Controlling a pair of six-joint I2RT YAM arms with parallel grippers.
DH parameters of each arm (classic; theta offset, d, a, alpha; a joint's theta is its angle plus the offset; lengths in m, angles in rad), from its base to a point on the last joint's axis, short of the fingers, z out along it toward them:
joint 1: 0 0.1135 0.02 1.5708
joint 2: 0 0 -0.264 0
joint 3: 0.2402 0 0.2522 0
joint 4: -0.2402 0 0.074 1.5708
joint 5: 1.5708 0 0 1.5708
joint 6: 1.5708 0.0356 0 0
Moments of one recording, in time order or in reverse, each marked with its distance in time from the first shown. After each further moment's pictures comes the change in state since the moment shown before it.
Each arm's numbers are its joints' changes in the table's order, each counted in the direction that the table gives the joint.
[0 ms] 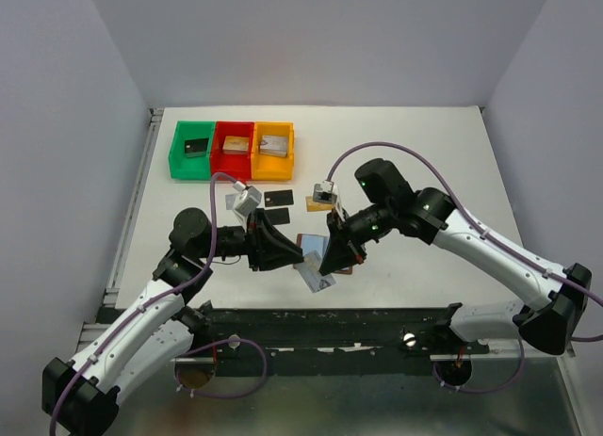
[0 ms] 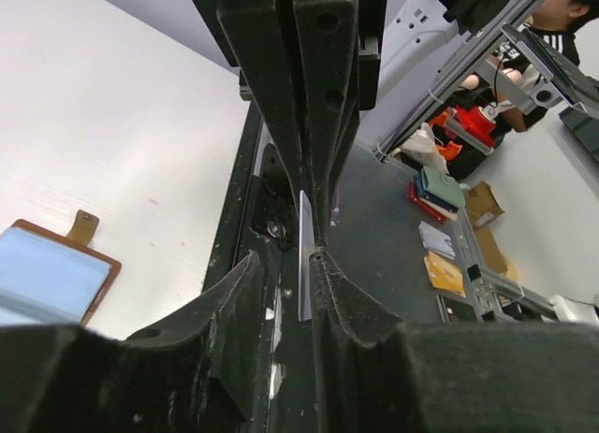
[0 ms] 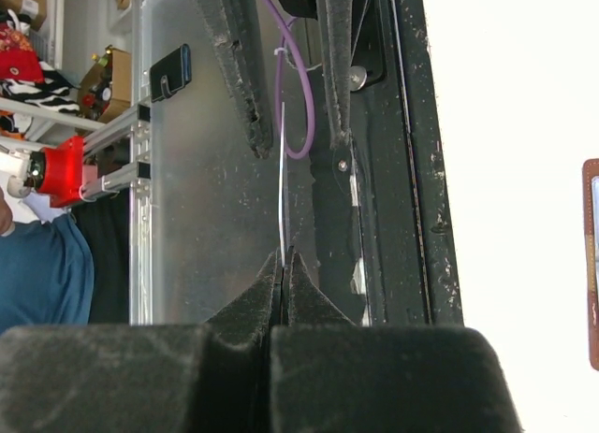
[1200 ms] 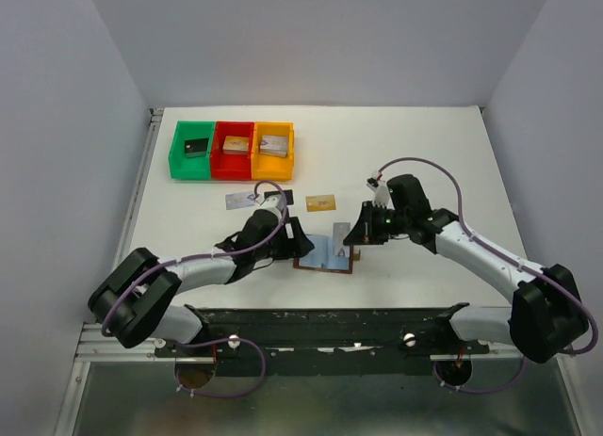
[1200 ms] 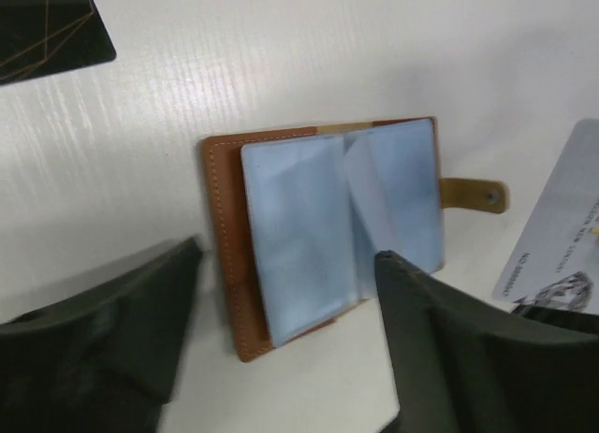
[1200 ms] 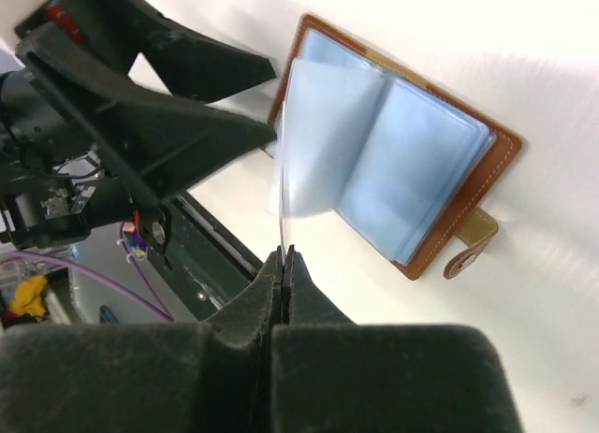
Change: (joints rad) left arm -0.159 -0.682 -0.092 0.065 -0.891 -0.119; right arm -0.332 -0.003 -0.485 0.460 0.377 0.504
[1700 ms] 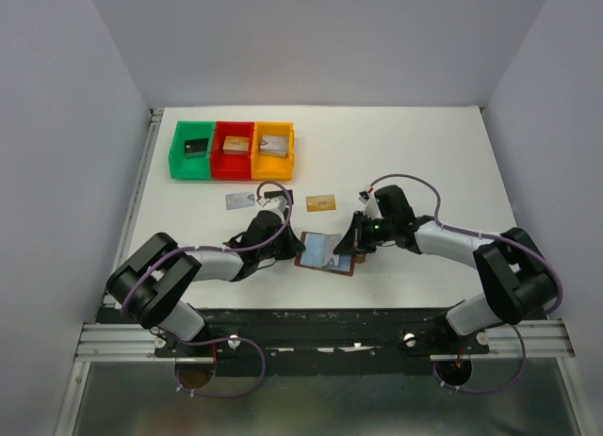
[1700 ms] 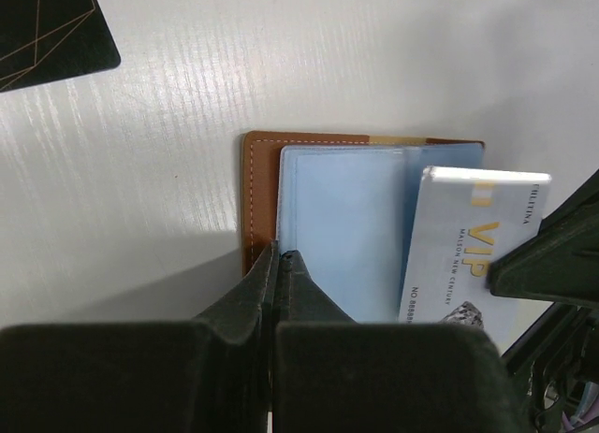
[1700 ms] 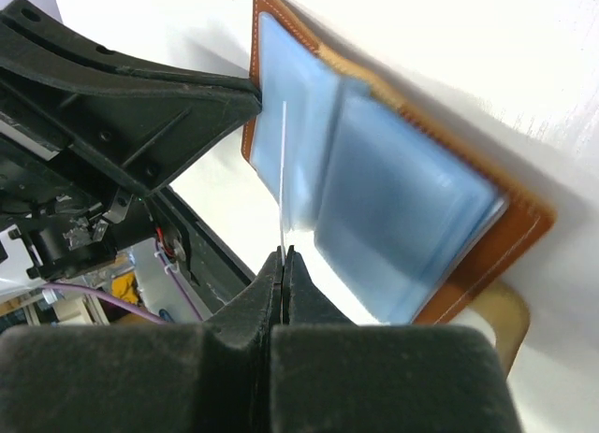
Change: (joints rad) left arm 0.003 -0.108 0.012 0.084 0.003 -0.017; right arm 0.005 -0.232 -0.094 0.298 -0.083 0.173
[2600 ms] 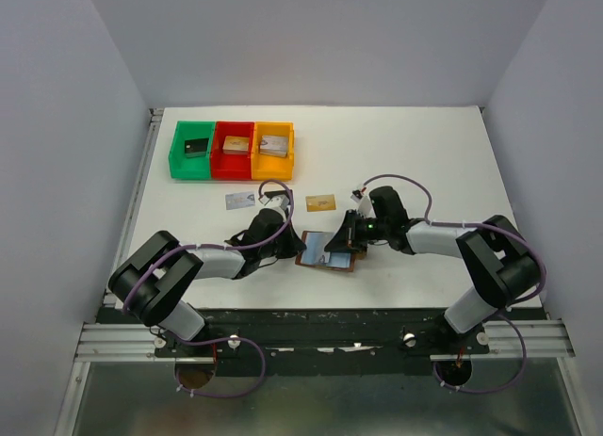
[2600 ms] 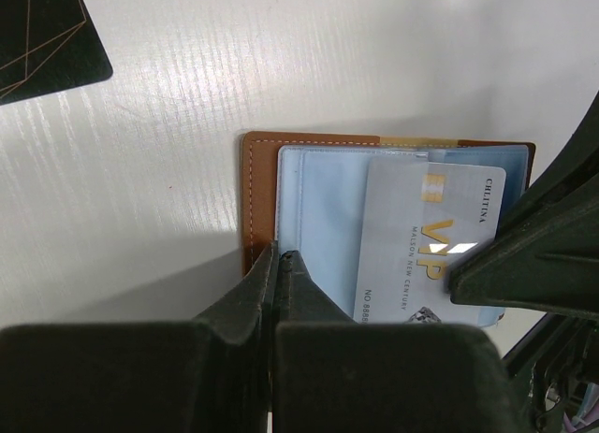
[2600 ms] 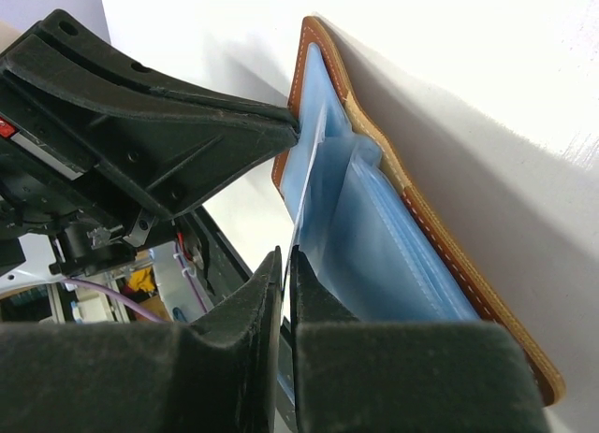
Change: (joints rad) left arm 0.000 -0.011 0.021 -0.019 0.010 0.008; right arm 0.017 -0.096 -0.007 0.199 -0.057 0.049
